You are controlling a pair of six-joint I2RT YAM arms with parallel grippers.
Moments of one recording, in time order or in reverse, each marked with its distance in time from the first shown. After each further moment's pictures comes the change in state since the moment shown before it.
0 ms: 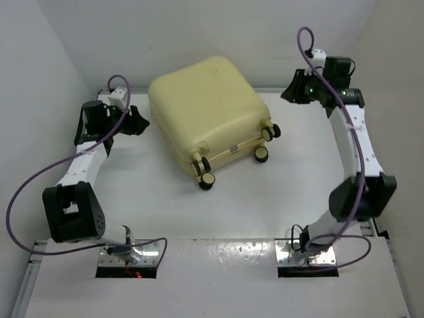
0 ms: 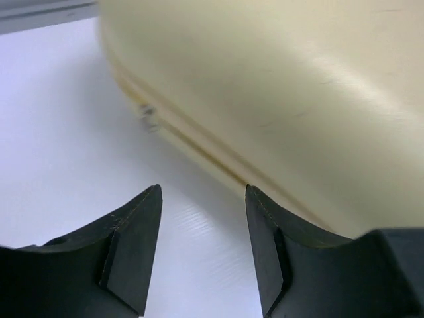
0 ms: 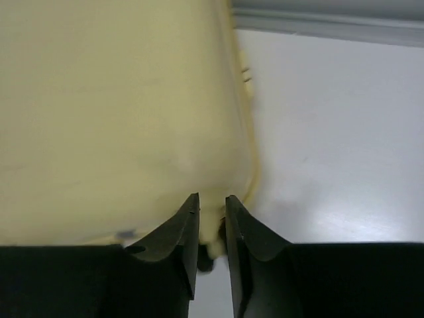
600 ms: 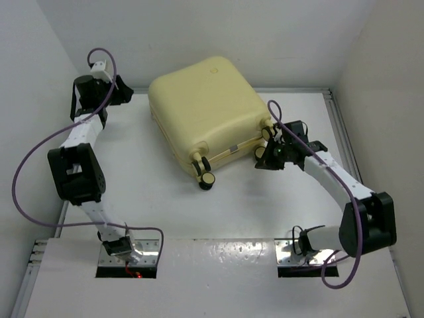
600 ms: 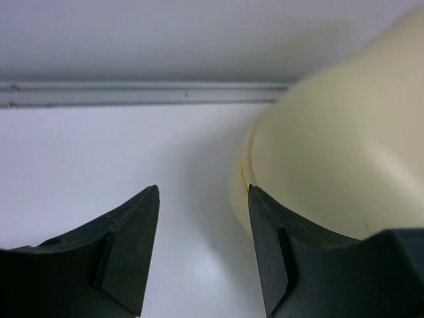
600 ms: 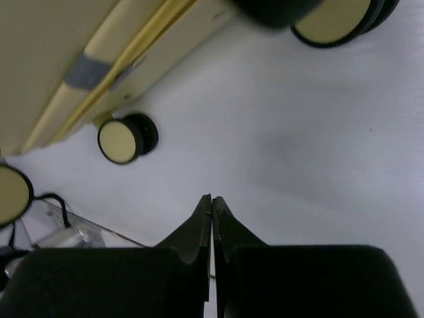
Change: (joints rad) left arm 0.087 0.359 0.336 0.176 -0.187 -0.160; right arm 0.286 -0.372 -0.832 0.061 0.106 0.454
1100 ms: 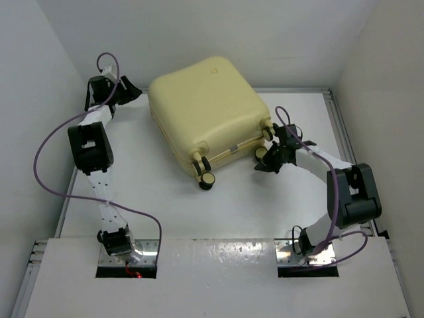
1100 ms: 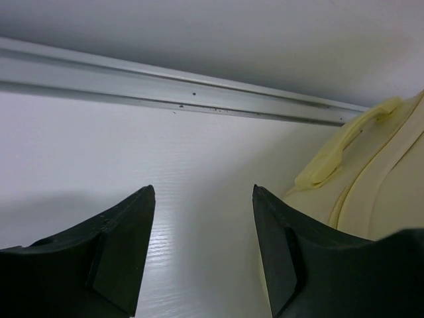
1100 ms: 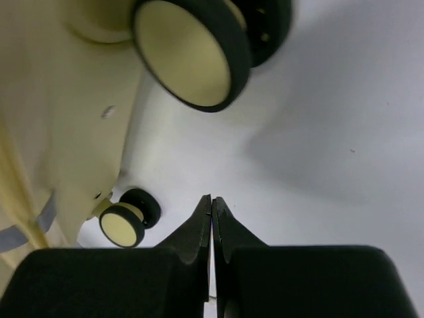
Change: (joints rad) left arm 0.000 0.586 0.526 -0.023 0.068 -0.215; right arm -0.053 0.250 -0.034 0.180 0.056 0.372
